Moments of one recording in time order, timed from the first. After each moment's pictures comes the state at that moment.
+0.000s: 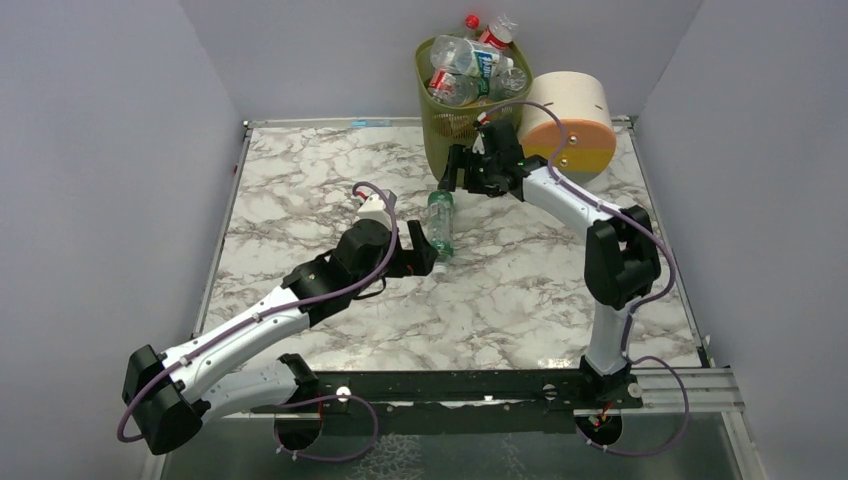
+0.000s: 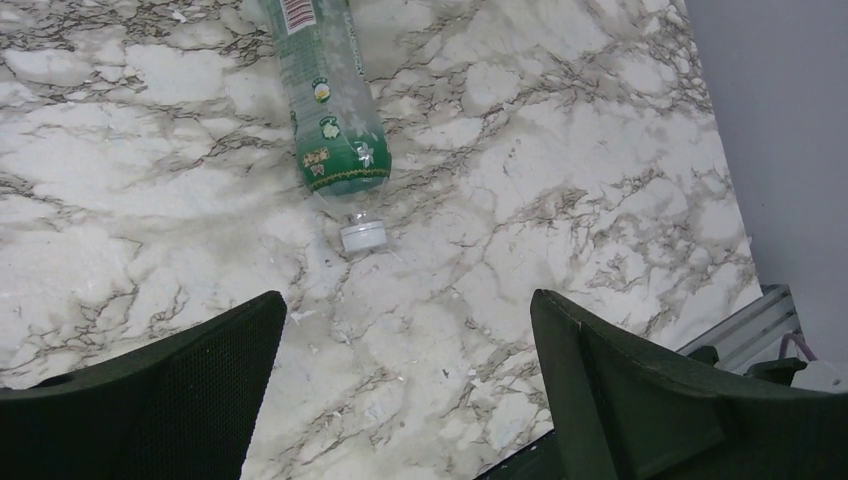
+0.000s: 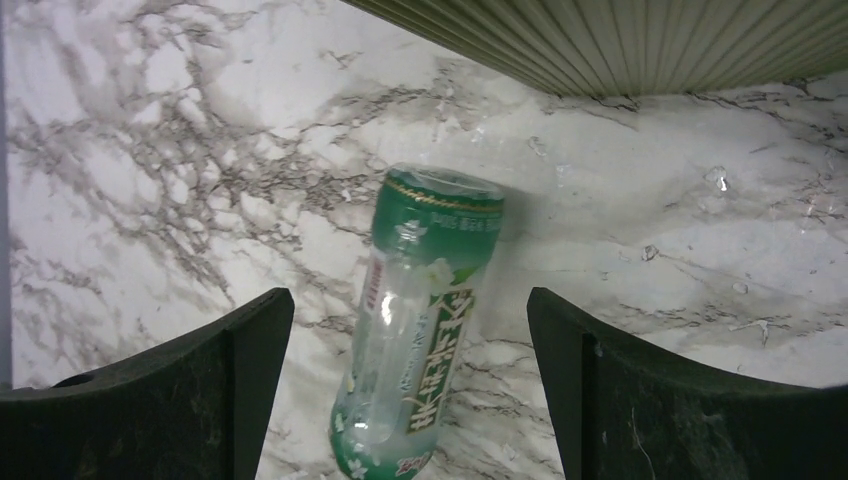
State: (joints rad) left arm -0.85 1.01 0.82 -0.31 -0.22 -0.68; right arm 0.46 1.91 1.54 -0.32 -0.19 0.45
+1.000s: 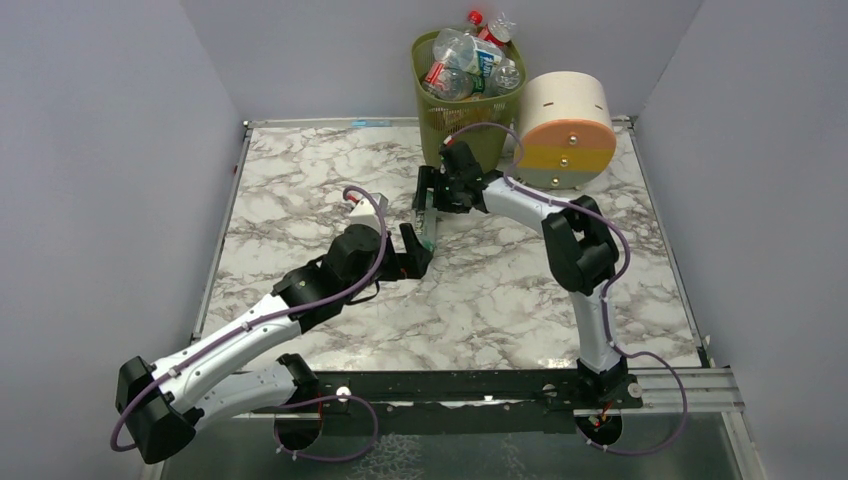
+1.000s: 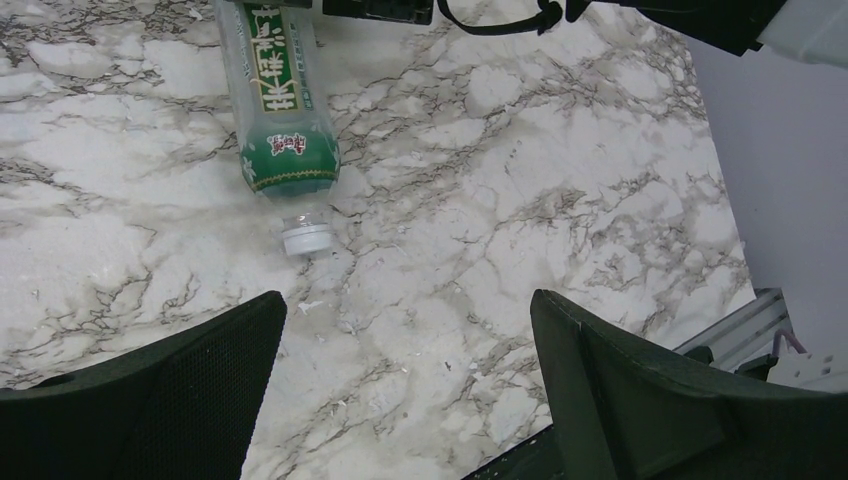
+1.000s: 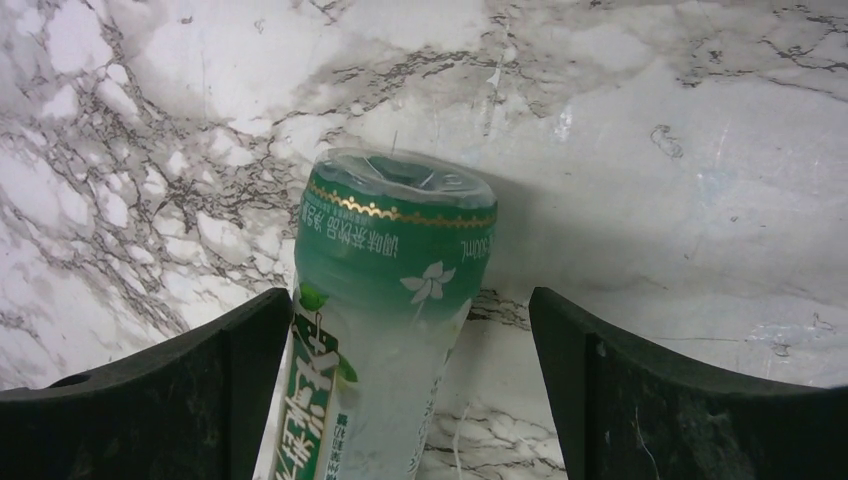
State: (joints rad) left arm -0.85 0.94 0.79 -0.34 -0.23 -0.69; right arm 0.59 2.15 1.63 -0.27 -0.07 0.55
